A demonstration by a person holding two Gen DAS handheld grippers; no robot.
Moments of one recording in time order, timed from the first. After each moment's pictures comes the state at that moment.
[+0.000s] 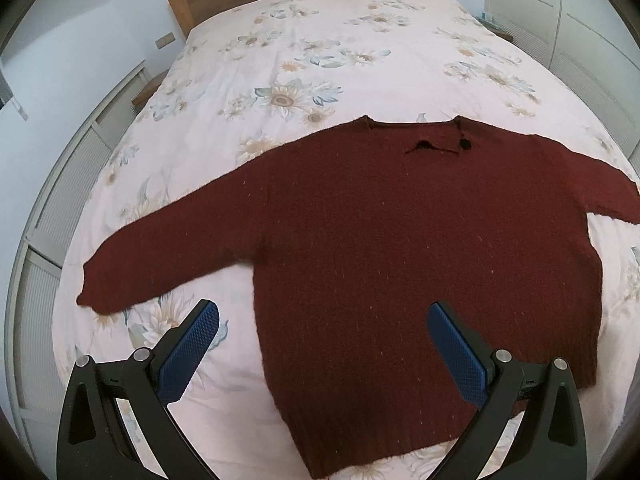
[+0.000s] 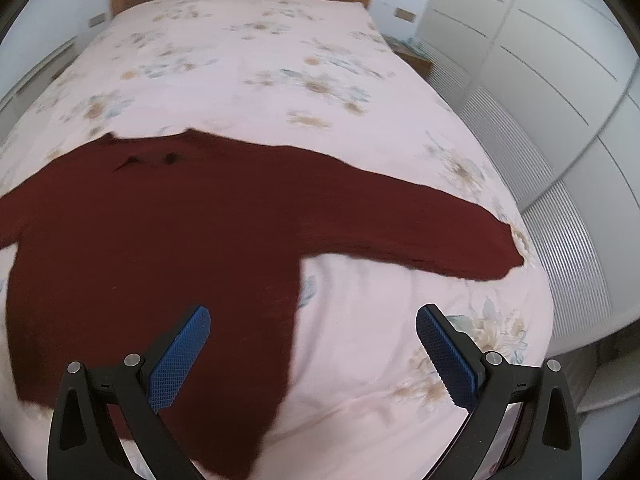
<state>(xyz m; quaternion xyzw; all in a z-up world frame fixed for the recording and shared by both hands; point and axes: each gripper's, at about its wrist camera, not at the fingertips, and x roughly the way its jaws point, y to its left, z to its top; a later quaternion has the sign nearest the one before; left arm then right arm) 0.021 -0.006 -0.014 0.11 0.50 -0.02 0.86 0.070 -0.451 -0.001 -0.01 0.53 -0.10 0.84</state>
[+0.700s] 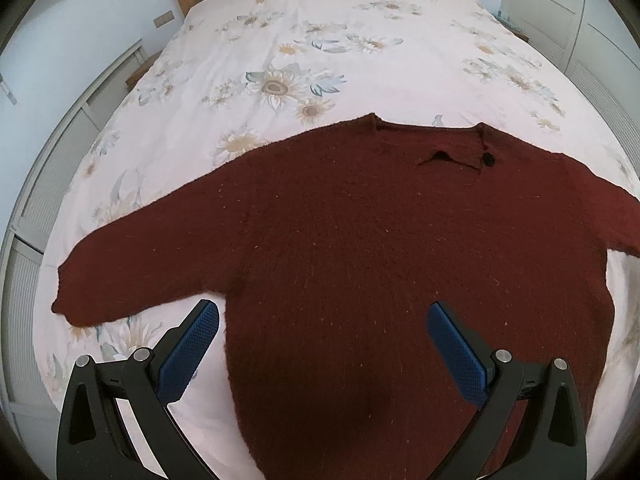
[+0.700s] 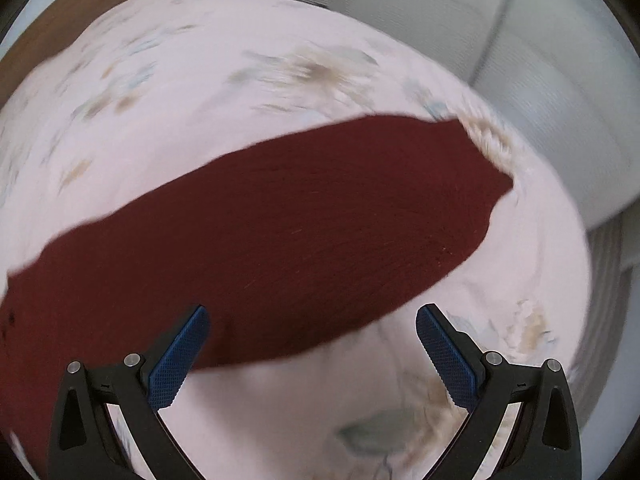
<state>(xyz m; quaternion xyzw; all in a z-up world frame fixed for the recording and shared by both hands) 0.092 -0.013 -0.045 0.08 0.53 -0.02 0.84 0.136 -0.720 -0.138 0.23 0.57 -0.25 0.75</state>
